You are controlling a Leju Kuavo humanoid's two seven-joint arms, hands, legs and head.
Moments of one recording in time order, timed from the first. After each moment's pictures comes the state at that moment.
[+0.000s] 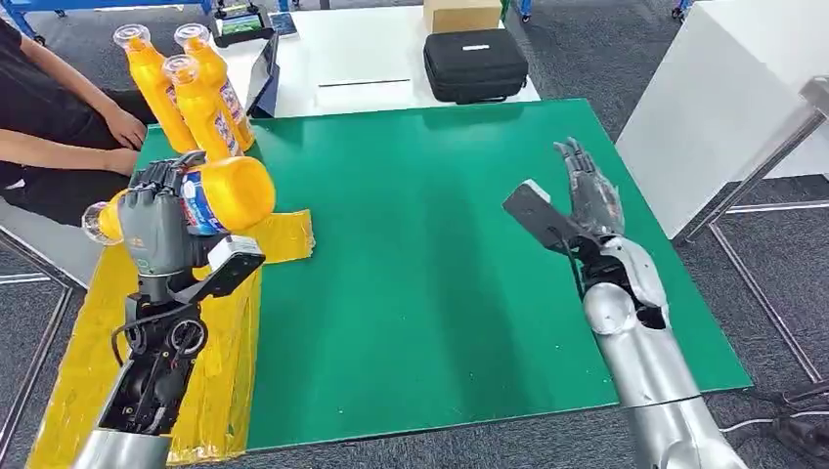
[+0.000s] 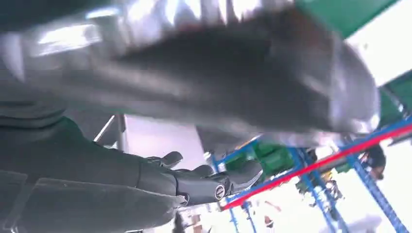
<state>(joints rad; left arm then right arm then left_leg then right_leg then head) -0.34 0.03 -0.11 -1.36 -0.95 0.69 -0.33 -0.47 -0.12 0.24 -1.29 0.81 -0.17 0.11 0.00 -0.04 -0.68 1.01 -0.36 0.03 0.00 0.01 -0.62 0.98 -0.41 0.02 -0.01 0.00</state>
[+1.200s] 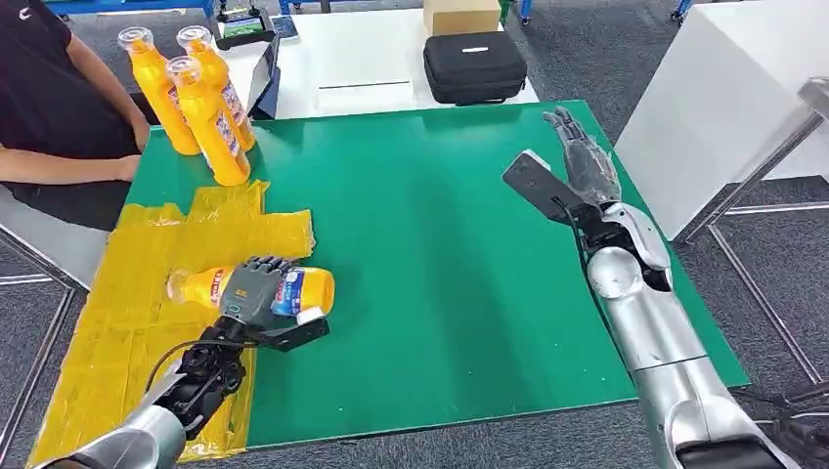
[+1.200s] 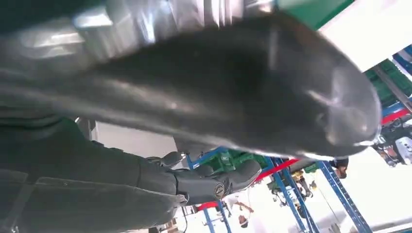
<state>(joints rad) -0.51 0.07 -0.38 -0.50 -1.12 0.63 -0.26 -0.62 -0.15 0.32 -1.17 0.68 -0.15 0.04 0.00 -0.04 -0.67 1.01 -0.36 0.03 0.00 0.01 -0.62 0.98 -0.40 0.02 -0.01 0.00</state>
